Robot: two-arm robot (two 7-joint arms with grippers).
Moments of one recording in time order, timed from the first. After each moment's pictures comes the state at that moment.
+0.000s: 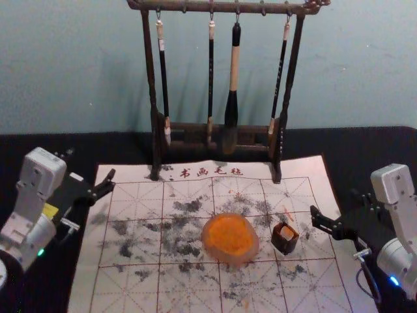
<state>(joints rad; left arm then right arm) -0.20 0.60 0.45 -1.41 -0.25 -0.12 0.03 0.01 0.43 -0.24 -1.56 0.20 0.17 0.12</state>
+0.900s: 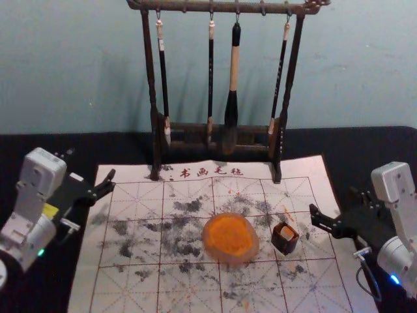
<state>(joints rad) -0.20 0.60 0.45 -1.41 -0.25 -0.12 0.03 0.02 0.44 -0.24 -1.57 0.21 0.16 0.13</state>
